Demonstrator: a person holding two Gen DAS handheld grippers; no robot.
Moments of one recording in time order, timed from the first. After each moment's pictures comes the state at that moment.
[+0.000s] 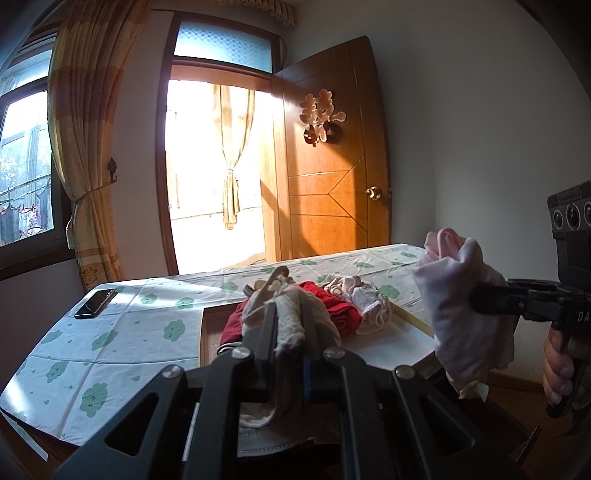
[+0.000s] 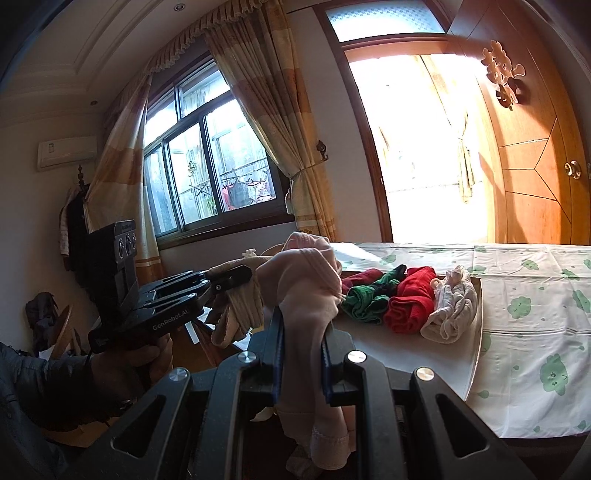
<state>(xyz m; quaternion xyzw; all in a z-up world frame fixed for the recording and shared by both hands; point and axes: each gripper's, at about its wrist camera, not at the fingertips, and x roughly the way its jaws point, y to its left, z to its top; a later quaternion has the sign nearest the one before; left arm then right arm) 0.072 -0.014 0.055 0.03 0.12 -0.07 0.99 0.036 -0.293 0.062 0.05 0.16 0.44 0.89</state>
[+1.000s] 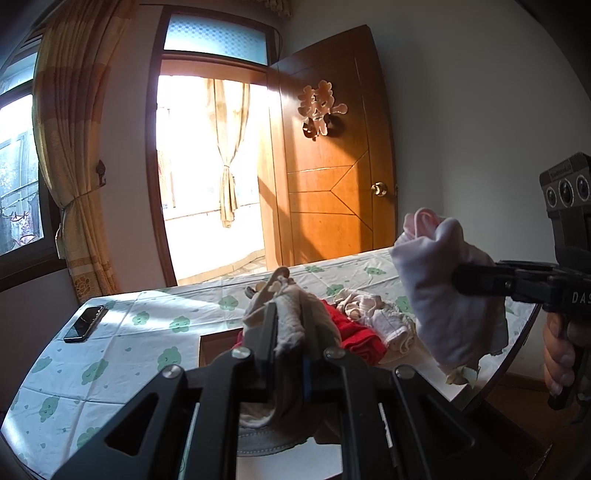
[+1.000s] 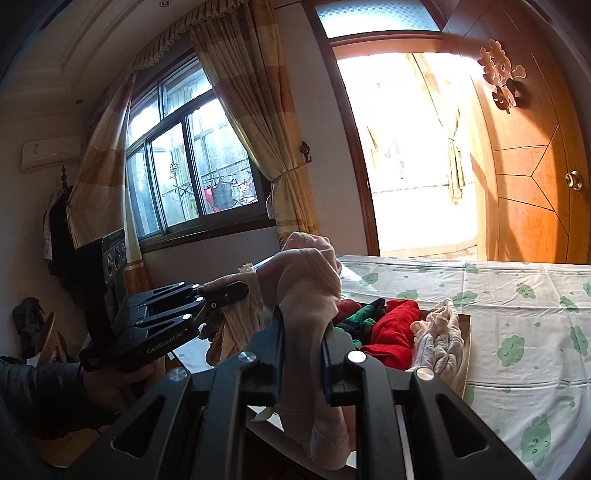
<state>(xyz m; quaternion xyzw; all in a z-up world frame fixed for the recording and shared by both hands) 0.138 -0.014 0.072 0.04 0.13 -0.08 0.99 0.110 -0.277 0.091 0.04 0.16 0.41 0.90</state>
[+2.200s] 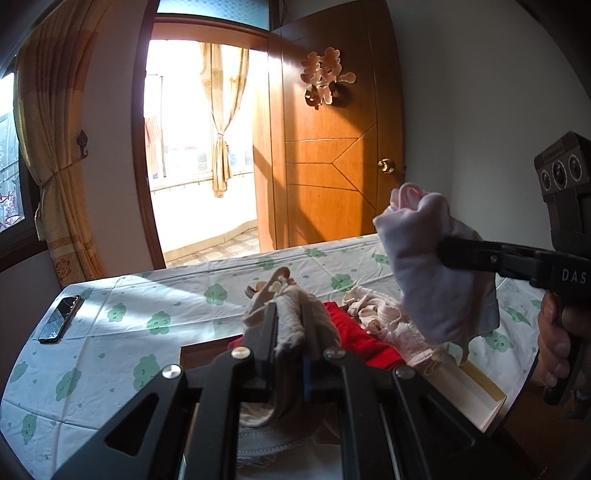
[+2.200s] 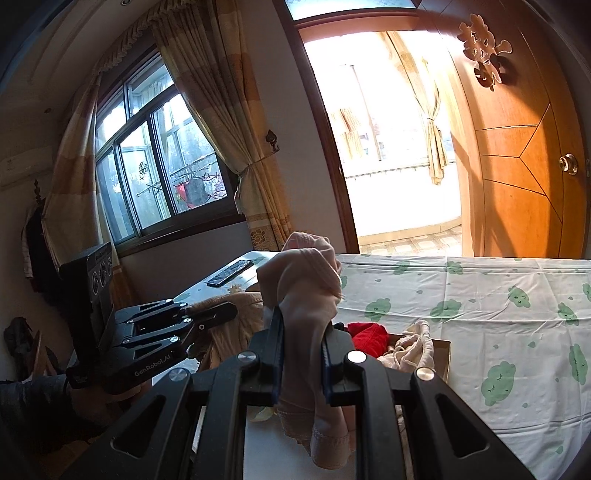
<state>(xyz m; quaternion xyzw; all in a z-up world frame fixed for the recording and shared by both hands) 0.228 -0.016 0.074 0.03 0.20 -0.09 0.98 0.204 -0.271 0.104 0.06 0.21 0.38 0.90</state>
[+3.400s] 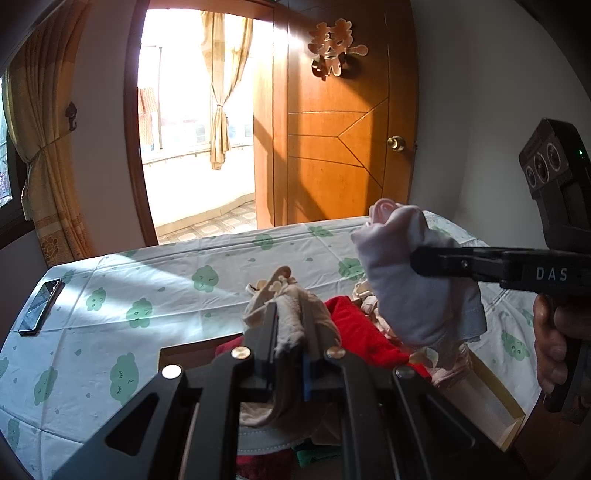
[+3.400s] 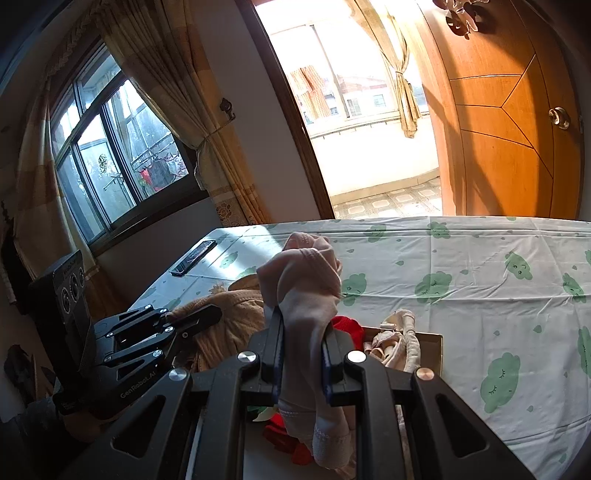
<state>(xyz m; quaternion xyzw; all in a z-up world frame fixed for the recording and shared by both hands) 0.286 -0.021 0.055 0.01 0.26 -0.09 0.96 0.282 -0.254 0.084 0.07 0.31 0.33 0.89</state>
